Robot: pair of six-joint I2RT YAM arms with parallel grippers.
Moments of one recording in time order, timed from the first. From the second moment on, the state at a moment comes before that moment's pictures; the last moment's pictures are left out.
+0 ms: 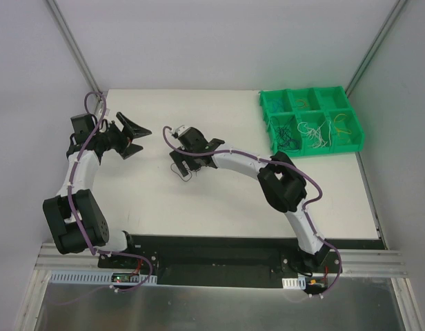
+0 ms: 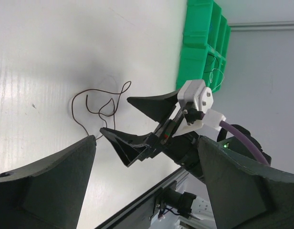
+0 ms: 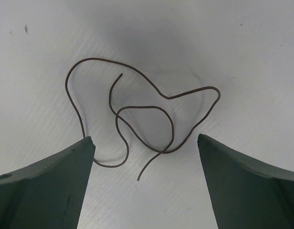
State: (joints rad) left arm 0.30 1.39 0.99 -0.30 0.88 -0.74; right arm 0.92 2.21 1.75 -0.45 0.12 0.17
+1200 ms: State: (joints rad) left arm 0.30 1.39 0.97 -0.22 0.92 -0.79; right arm 0.82 2.08 1.42 -0.22 0.13 0.19
